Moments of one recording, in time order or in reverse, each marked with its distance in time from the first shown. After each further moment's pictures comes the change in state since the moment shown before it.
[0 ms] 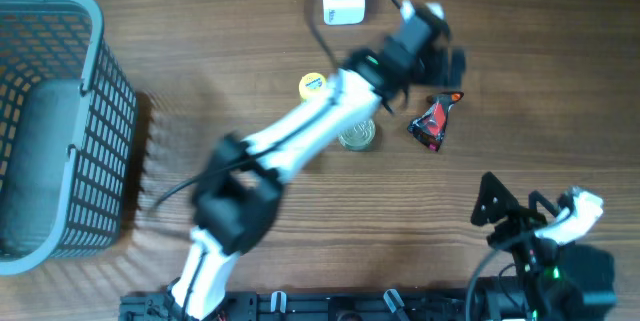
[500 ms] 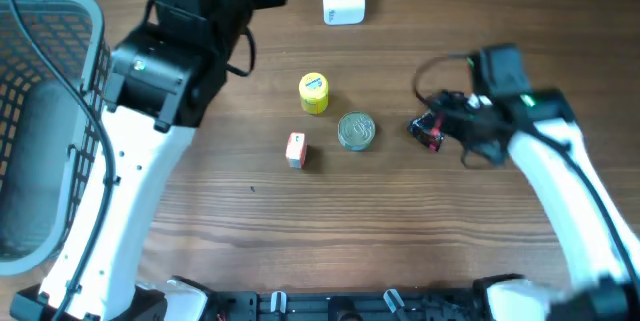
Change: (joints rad) left arm 0.345 -0.572 0.021 -0.259 -0.311 0.172; right arm 0.152 1.280 0.555 -0.134 -0.002 0.079
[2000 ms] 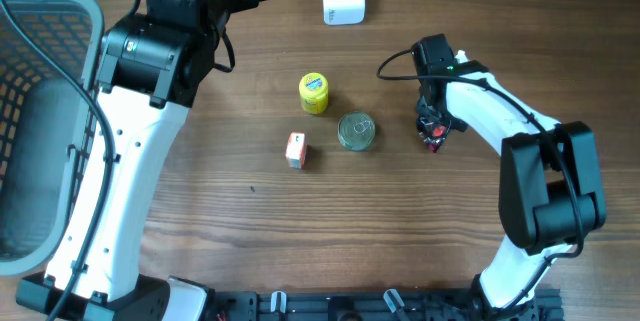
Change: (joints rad) left arm 0.084 0.045 -0.002 -0.112 -0.071 0.007; right arm 0.054 0.486 0.043 0.320 0.393 0.089
